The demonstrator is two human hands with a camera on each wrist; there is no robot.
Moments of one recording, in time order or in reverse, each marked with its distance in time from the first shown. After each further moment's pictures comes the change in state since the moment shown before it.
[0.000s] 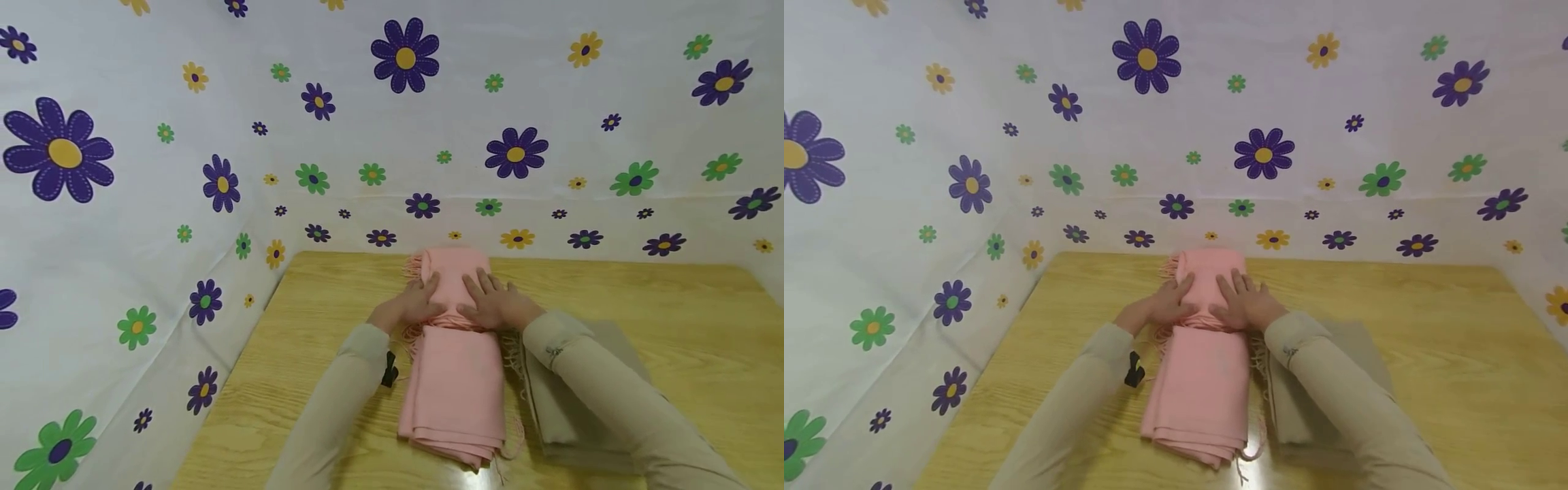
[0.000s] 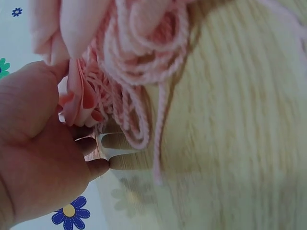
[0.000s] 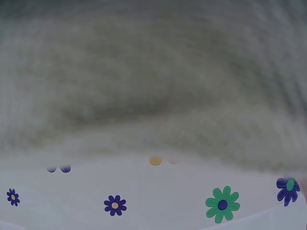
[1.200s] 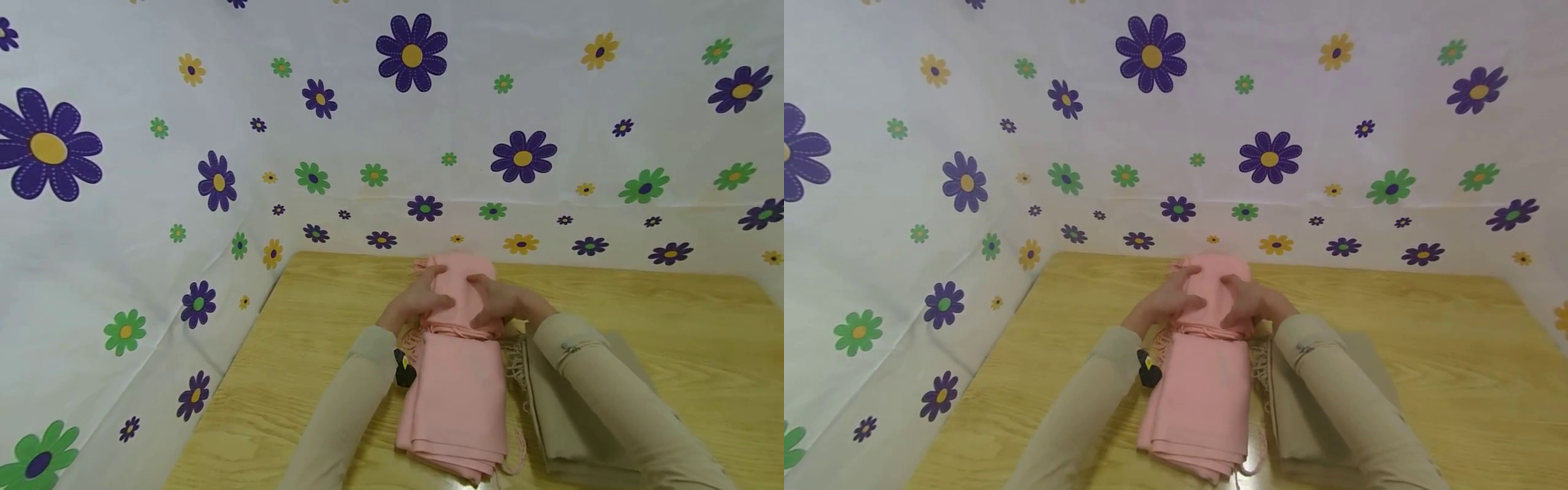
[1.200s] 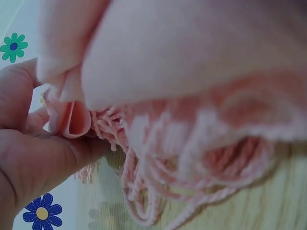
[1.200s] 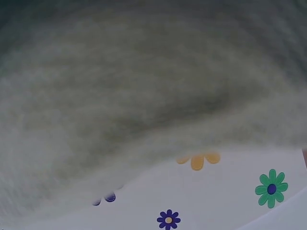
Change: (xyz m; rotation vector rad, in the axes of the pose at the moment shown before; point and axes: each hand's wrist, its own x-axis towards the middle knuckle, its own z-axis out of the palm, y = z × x) left_hand 0.017 0.008 0.001 -0.727 0.141 0.034; right_hand 0.002 0.012 -0.023 0.645 -0.083 -0.020
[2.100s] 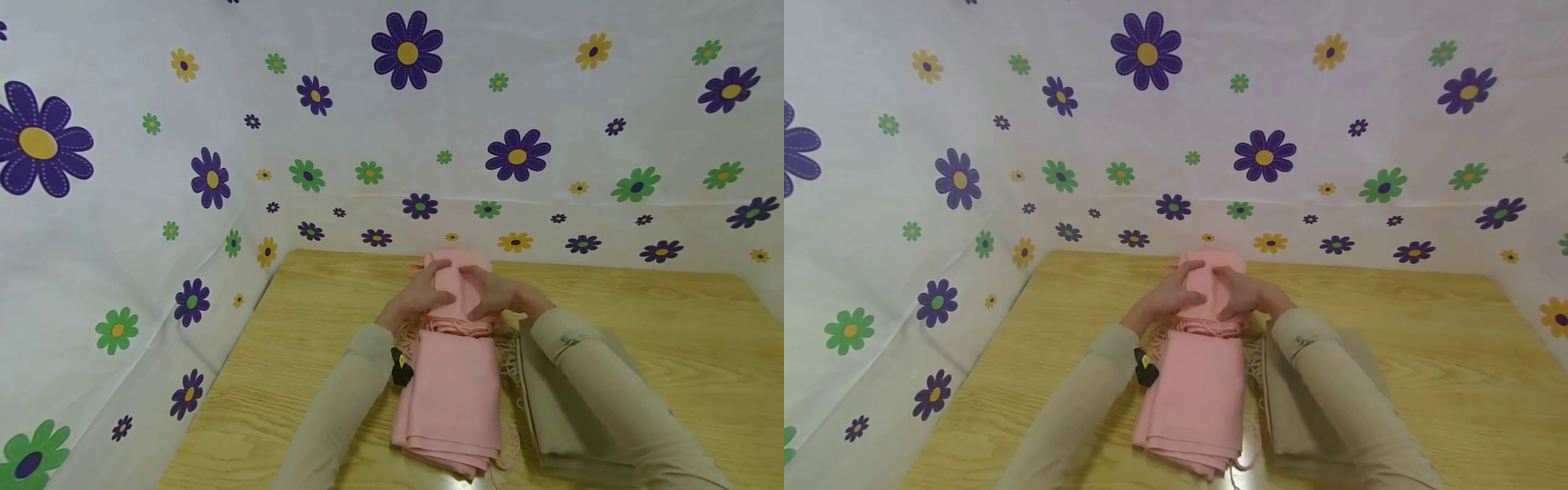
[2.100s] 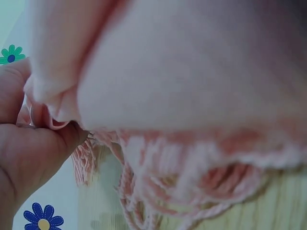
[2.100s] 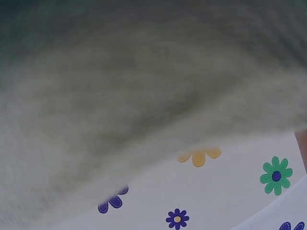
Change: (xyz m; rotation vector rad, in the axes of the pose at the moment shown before) left_hand 0.003 0.003 0.006 0.071 0.005 0.100; right_hand -0.001 -0.002 -0.006 0.054 -0.008 -0.086
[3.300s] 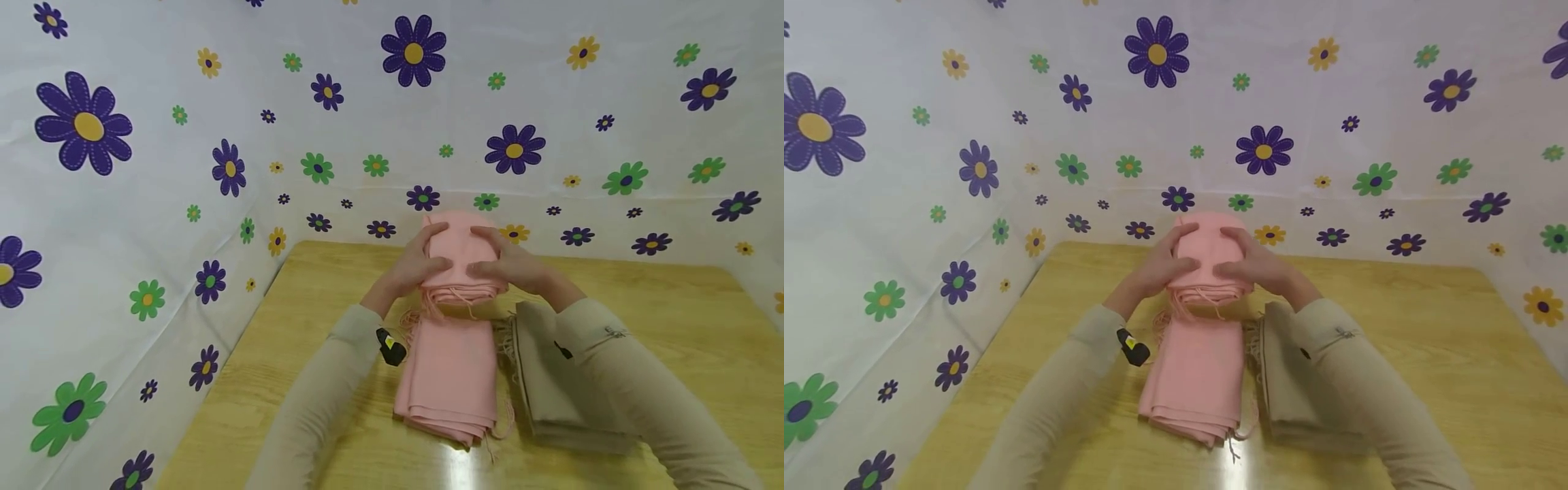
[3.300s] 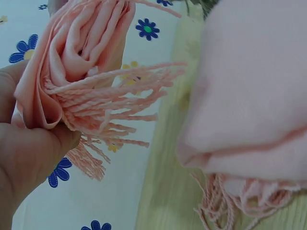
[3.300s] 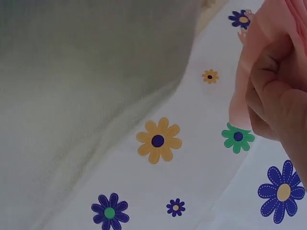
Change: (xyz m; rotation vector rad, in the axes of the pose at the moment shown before) left_hand -0.037 0.059 -0.021 -0.207 0.063 0.141; right_hand -0.054 -0.037 -0.014 0.209 0.180 -0.159
